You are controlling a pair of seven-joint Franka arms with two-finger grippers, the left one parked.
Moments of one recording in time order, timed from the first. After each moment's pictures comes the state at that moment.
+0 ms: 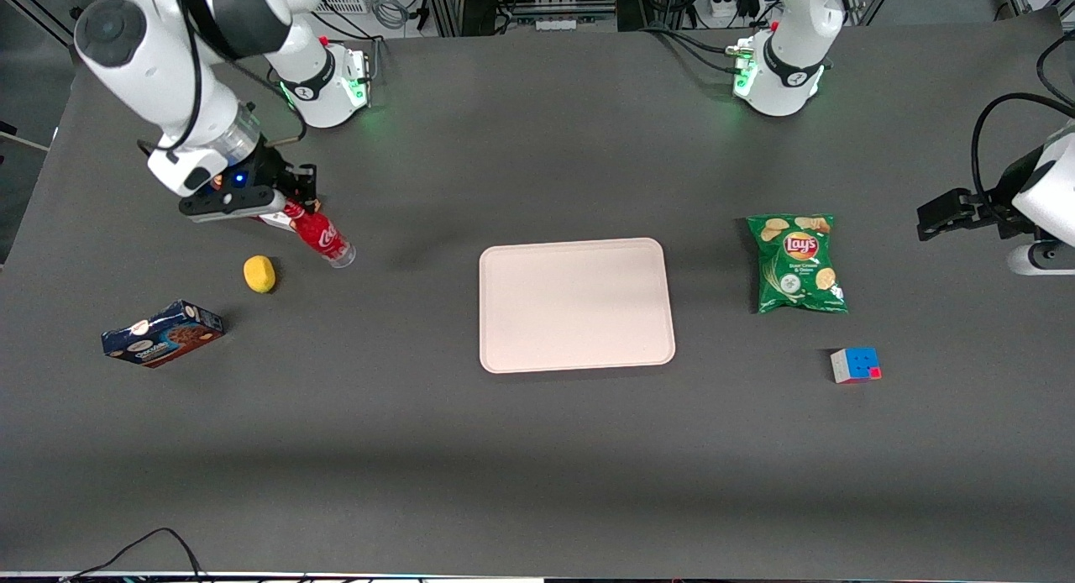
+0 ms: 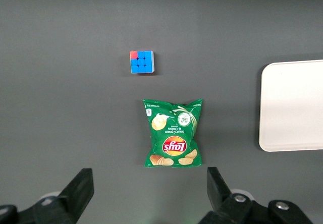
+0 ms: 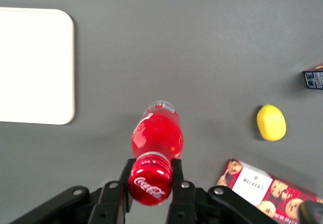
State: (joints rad) arm -0.06 -0.30 0.34 -2.23 0.13 1.97 0.15
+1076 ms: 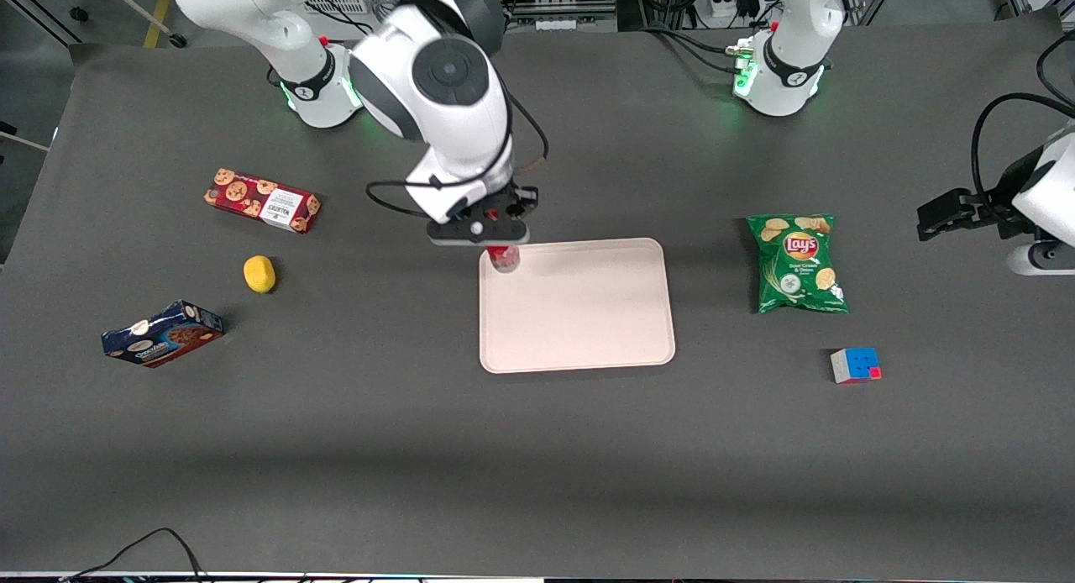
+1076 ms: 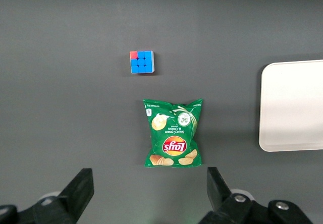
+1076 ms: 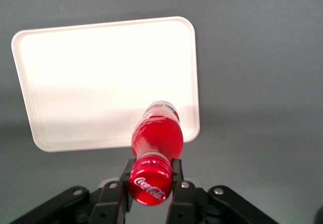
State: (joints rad) arm 0.35 0.45 0.49 -1.44 -0.17 1.79 0.90
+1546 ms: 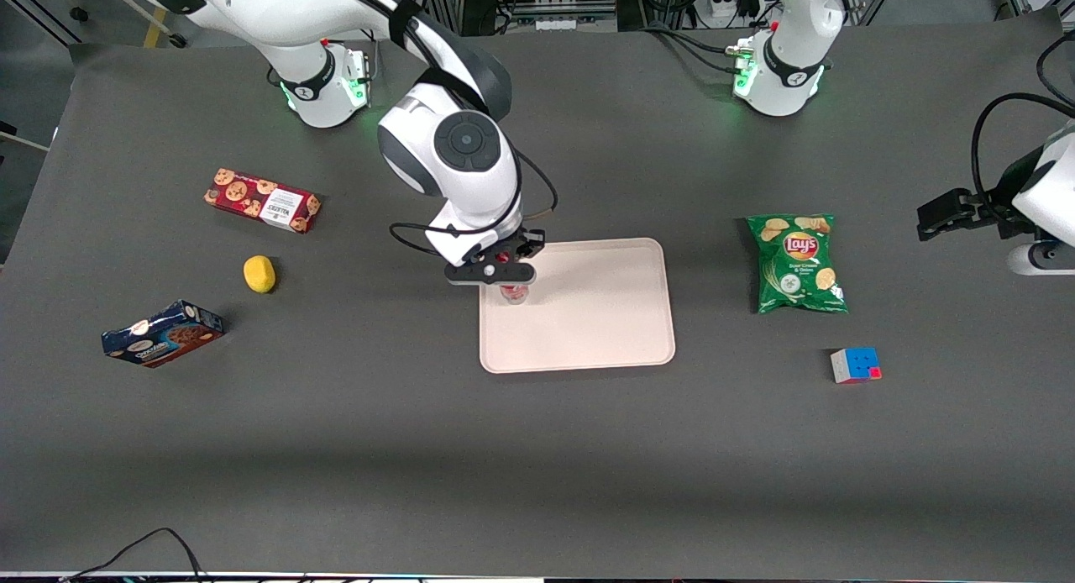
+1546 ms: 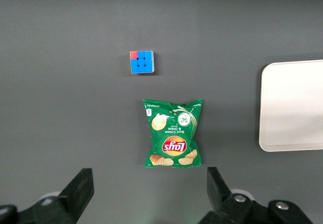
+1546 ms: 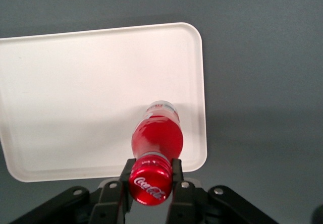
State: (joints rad) arm 0.34 0.52 0.47 -1.54 -0.23 1.97 0.91
